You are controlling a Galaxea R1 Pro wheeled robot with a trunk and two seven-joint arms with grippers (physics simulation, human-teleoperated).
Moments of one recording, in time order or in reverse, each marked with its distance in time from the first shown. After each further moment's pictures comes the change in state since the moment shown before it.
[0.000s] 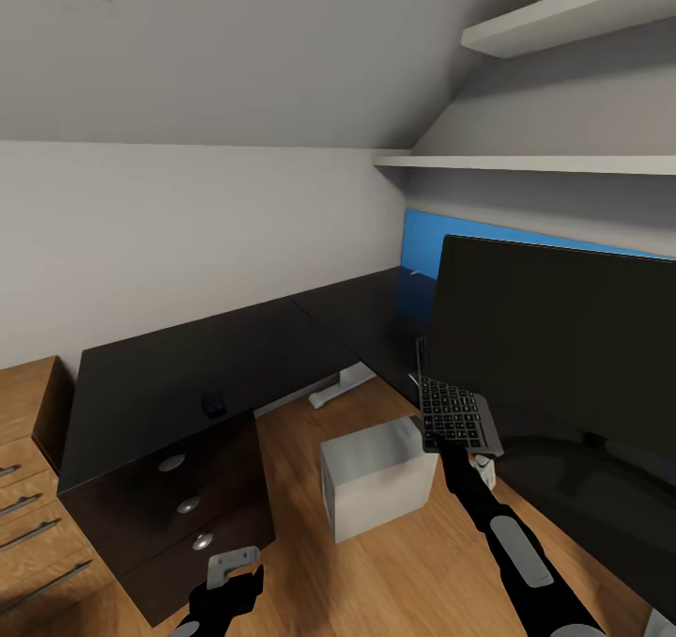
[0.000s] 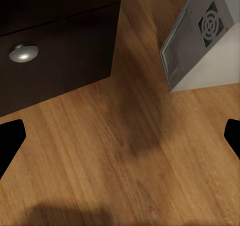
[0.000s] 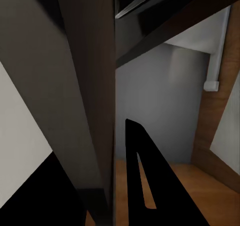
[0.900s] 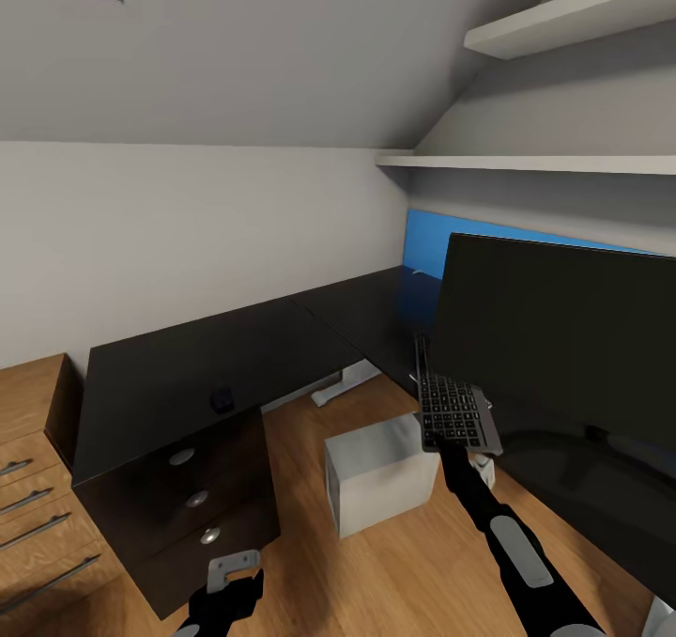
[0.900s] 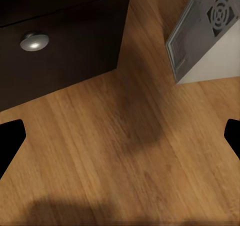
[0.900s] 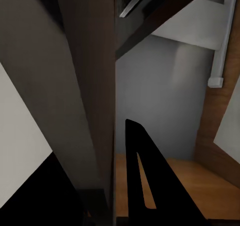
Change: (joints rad) left arm 0.000 0.000 0.000 0.016 0.000 0.001 0.002; right arm 0.000 -0.001 0.003 0.000 0.005 -0.002 0.017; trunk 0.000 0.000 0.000
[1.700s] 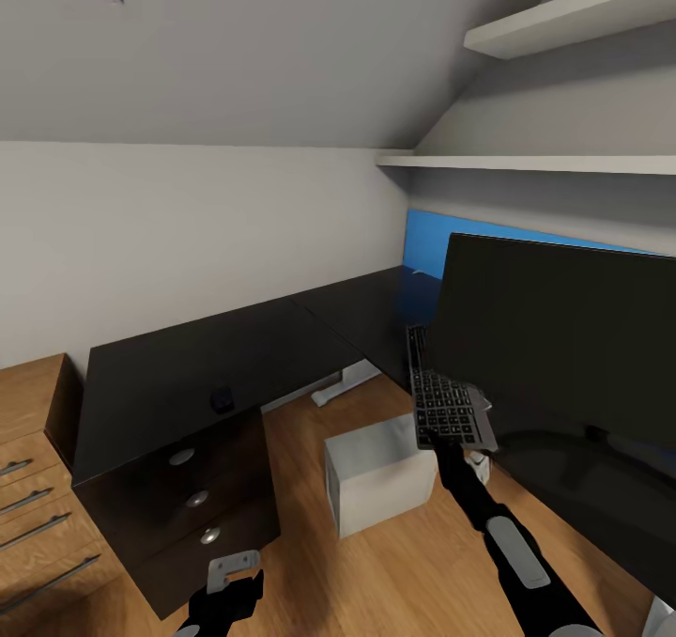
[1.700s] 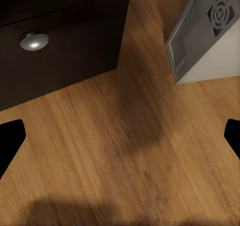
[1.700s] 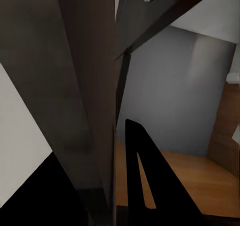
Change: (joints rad) left arm 0.000 0.000 0.000 0.001 0.000 0.000 0.000; right arm 0.000 0.001 0.019 0.005 0.013 0.011 0.078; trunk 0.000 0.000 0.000
